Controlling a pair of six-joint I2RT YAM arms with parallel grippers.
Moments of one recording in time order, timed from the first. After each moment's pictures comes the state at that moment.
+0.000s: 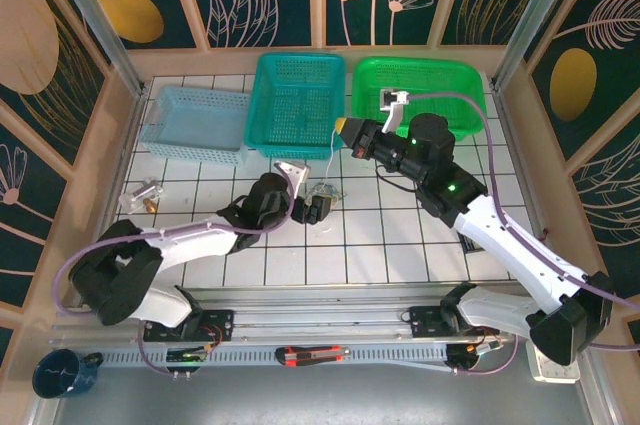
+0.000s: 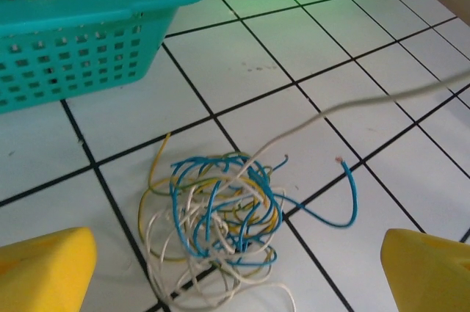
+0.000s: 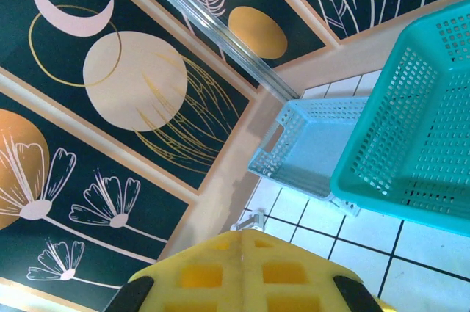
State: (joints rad) left arm -0.78 1.45 0.63 0.32 0.00 -0.34; right arm 0.66 1.12 1.04 0.00 -0.26 0.78
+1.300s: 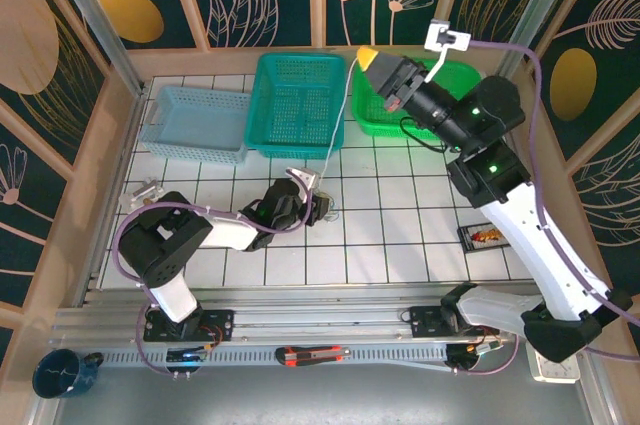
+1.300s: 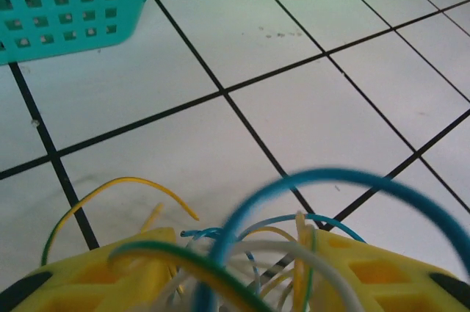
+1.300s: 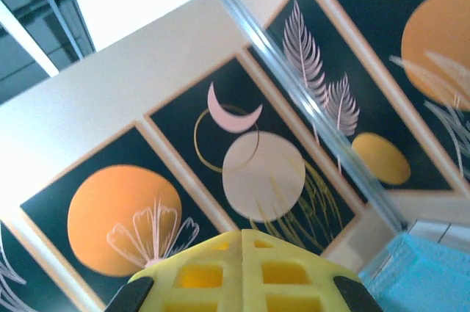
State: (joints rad) left arm -0.78 1.72 0.61 0.58 0.00 -0.35; right arm 0.58 1.15 1.45 0.07 -0.36 0.78
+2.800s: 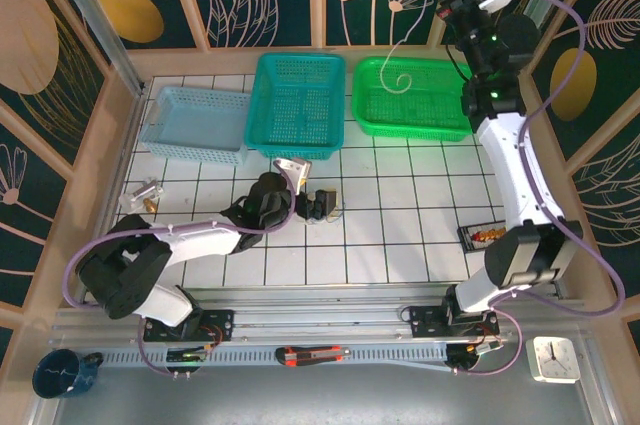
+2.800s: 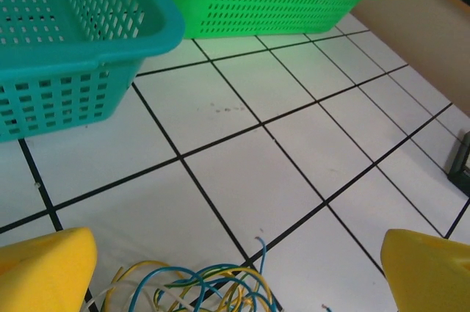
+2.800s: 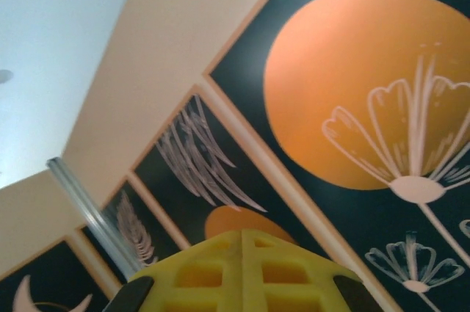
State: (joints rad) left arm -0.78 1.47 0.61 0.48 0.04 -0.40; right arm 0.12 1.55 1.65 0.34 -0.23 0.82
